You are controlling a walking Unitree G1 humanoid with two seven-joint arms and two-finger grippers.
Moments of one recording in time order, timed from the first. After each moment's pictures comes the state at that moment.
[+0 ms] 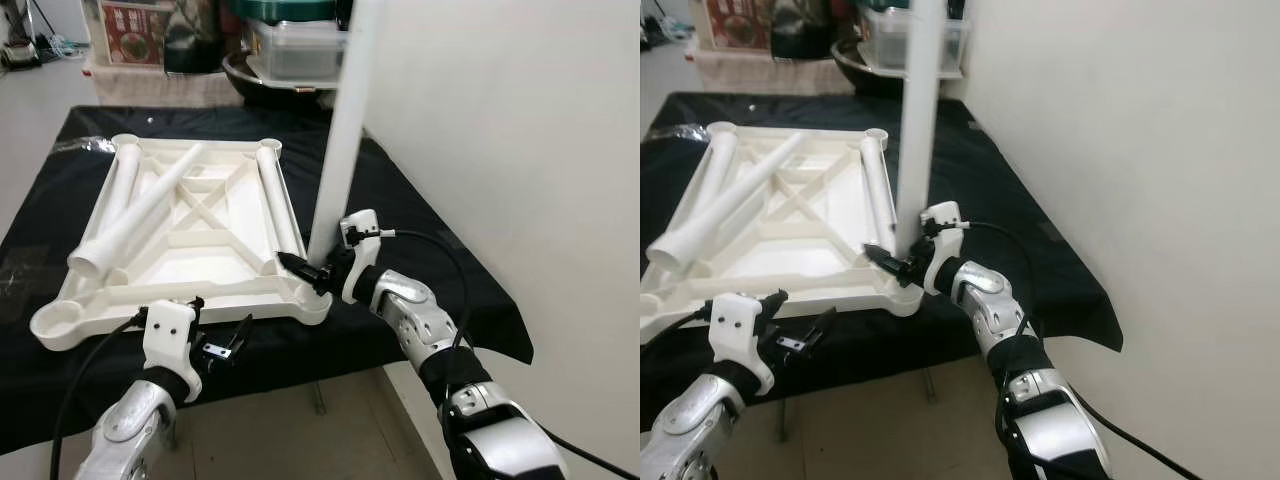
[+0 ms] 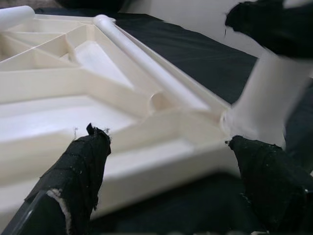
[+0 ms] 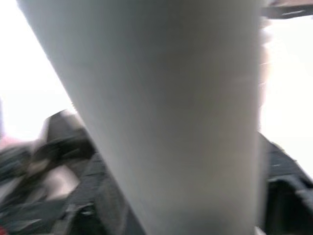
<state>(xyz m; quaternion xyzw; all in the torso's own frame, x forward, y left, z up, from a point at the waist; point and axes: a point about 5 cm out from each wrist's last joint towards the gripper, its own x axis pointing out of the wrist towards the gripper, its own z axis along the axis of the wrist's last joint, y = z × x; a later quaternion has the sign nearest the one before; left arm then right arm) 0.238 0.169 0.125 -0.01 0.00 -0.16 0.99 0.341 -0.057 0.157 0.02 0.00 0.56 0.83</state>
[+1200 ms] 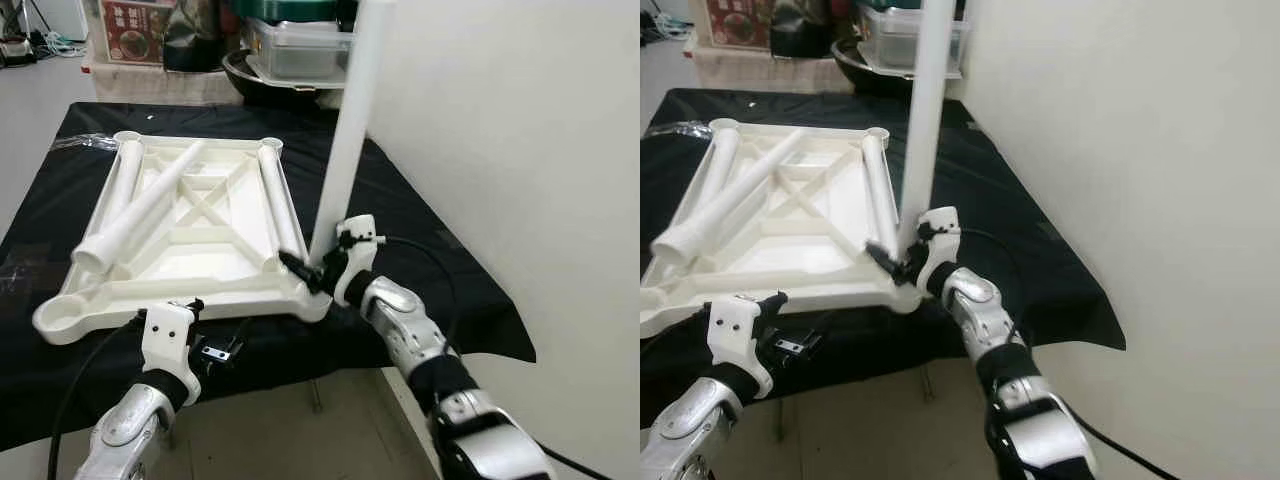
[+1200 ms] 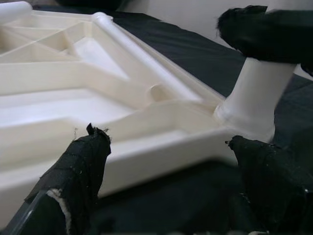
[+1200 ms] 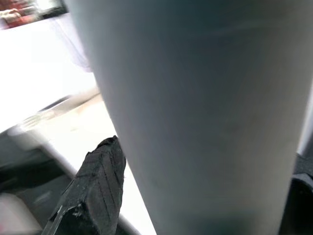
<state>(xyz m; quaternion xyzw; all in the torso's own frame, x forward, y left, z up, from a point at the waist) 0.237 0.168 0.125 -0.01 0.00 -0.16 0.99 0.342 -0.055 0.150 0.01 -0.01 0.50 0.87</state>
